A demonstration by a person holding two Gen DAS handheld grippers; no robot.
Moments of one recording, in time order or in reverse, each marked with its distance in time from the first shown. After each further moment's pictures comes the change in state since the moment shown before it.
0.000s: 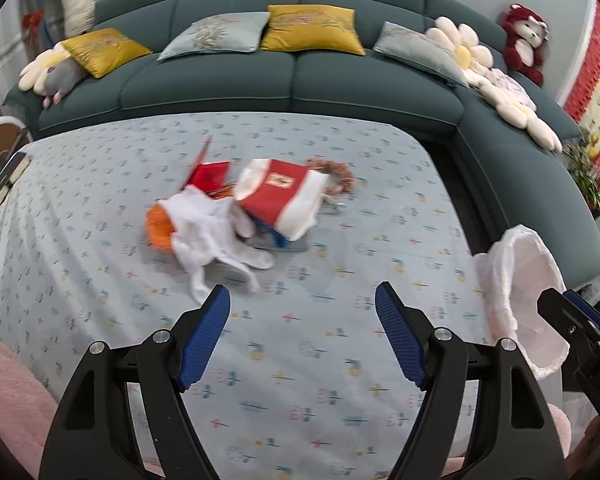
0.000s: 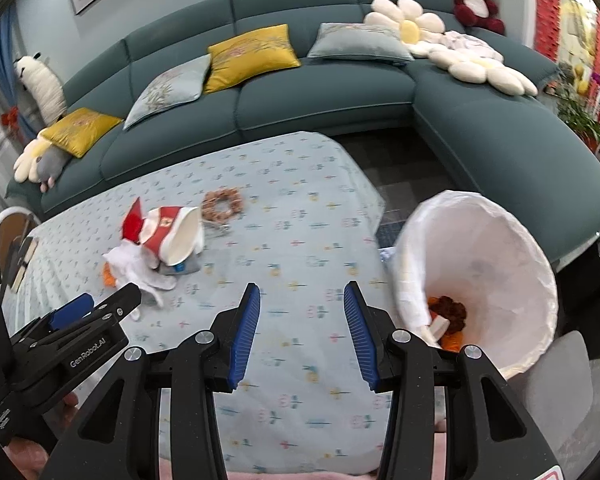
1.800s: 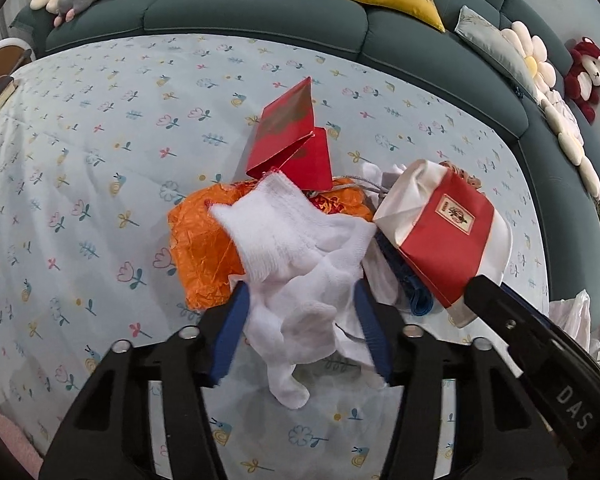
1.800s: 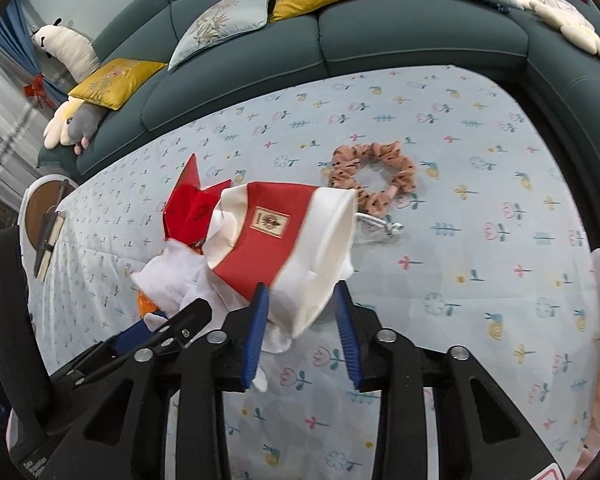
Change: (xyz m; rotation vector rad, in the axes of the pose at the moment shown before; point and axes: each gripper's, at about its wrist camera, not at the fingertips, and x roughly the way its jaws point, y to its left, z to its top) left arm 0.137 0.112 0.046 -0.189 0.187 -0.016; right arm 0.182 0.142 0.037 -0.029 0.231 0.225
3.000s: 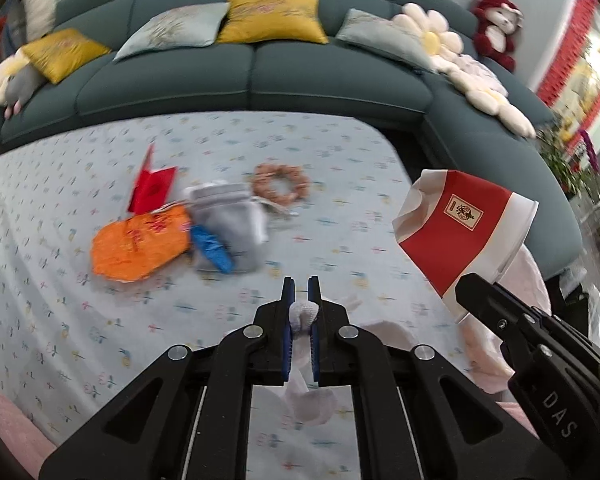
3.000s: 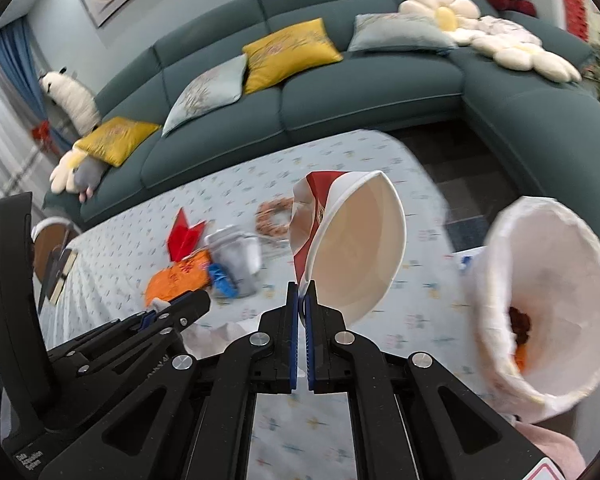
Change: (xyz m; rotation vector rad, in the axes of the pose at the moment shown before) left arm -0.103 -0.143 -0.067 0.281 -0.133 -0.106; right arm -0.163 -0.089 -0.056 0.058 -0.236 -0.051
